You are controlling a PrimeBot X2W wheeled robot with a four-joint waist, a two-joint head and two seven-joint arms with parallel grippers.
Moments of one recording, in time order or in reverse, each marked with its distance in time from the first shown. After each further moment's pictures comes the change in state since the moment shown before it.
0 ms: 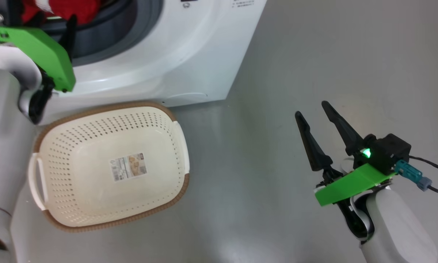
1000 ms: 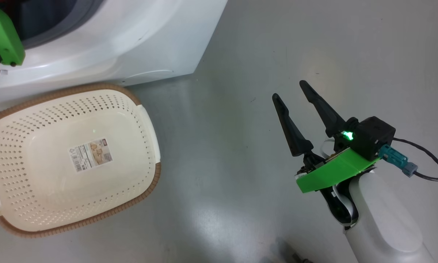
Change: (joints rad) left arm -0.175 0.087 -0.193 0.142 -0.170 0.000 0.028; right arm -0.094 0.040 0.063 -0.005 -0.003 0.000 -0.007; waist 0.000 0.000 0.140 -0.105
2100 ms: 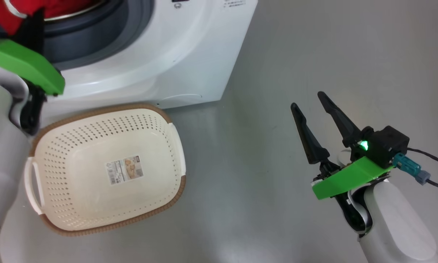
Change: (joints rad) left arm 0.156 -0.023 -0.088 -0.104 -0.252 0.000 -0.326; right arm 0.048 -0.037 -0.045 0.008 -0.001 0.000 0.000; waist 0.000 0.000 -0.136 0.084
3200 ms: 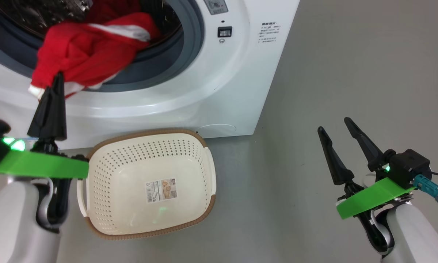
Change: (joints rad) left arm 0.718 -0.077 0.695 -0.803 0.447 0.000 -0.013; right arm 0.126 -0.067 -0.064 -0.002 0.005 0.000 0.000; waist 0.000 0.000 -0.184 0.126
